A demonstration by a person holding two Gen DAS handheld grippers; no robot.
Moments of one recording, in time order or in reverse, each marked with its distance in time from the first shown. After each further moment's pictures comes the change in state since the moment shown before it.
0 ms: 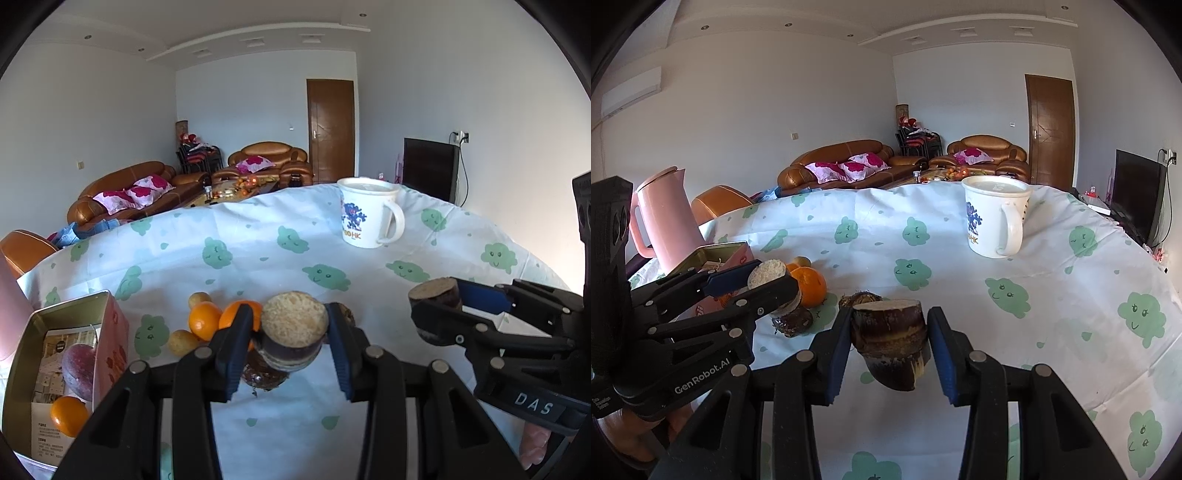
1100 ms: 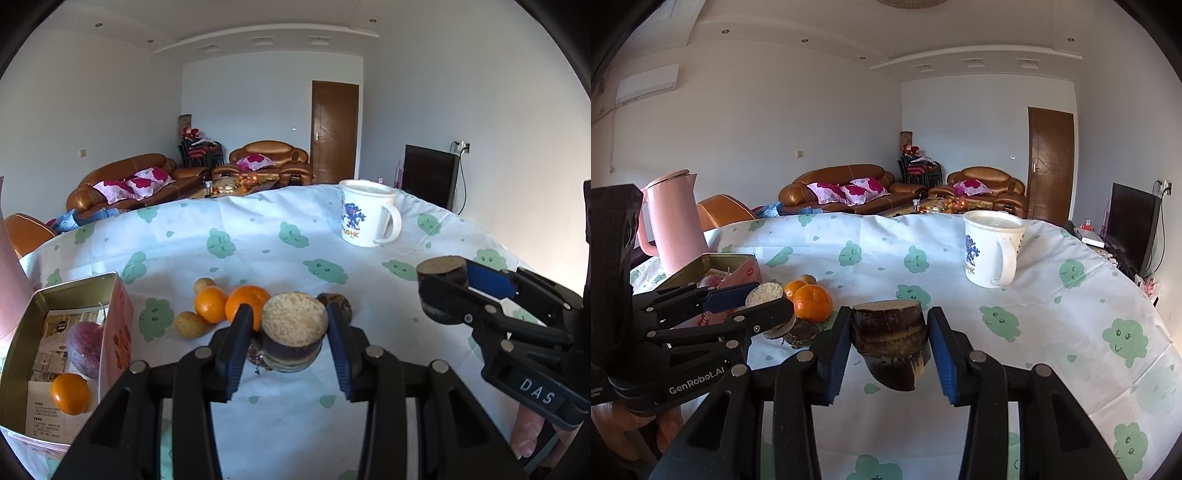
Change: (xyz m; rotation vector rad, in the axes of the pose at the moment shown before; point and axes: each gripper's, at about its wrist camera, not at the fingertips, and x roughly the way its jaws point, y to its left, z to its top) left arm -0.017 0.008 -0.009 -0.058 -0.008 -0.017; right arm -0.022 0.016 -0.003 -0.074 -0.118 -0.030
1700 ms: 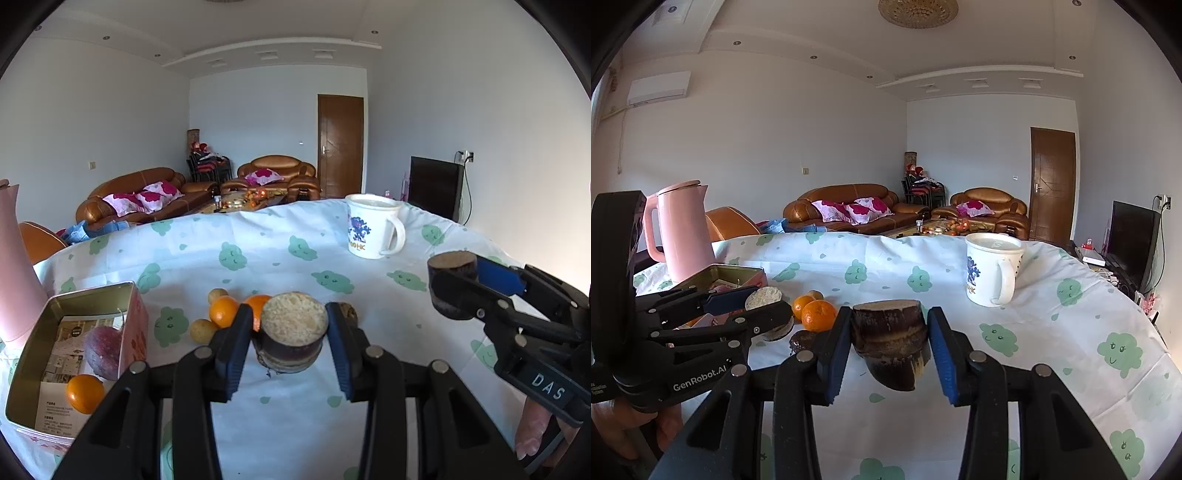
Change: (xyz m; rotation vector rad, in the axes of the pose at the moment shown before) left arm -0.016 0.002 -0.004 0.009 -0.062 0.037; right arm -0.016 0.004 0.000 -0.020 -0.086 0.008
